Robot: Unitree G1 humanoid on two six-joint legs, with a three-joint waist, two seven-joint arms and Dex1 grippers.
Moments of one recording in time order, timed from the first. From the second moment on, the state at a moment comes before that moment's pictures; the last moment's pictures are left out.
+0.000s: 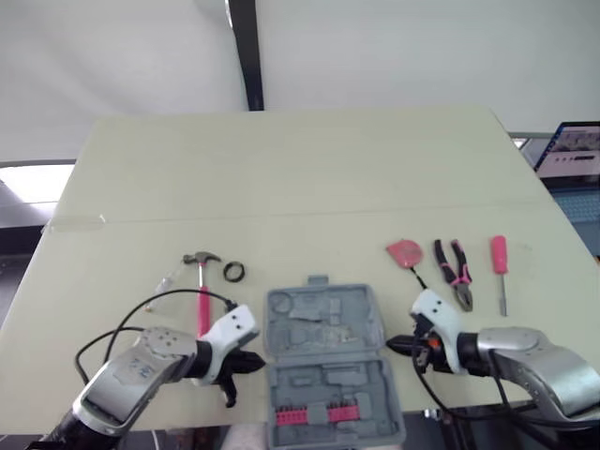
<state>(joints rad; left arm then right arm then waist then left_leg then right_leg) -0.03 0.76 -0.19 -0.54 -0.29 1.03 -0.76 0.01 -0.83 0.03 -0.42 0.45 0.91 0.82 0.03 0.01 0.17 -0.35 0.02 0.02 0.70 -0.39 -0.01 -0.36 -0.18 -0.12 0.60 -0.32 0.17</state>
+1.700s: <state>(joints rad) 0.90 0.52 0.50 -0.57 -0.42 0.18 -0.98 0.40 -0.86 -0.41 -0.48 0.52 0.55 1.03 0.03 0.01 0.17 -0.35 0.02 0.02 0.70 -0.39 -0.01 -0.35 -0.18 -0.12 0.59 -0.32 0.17</state>
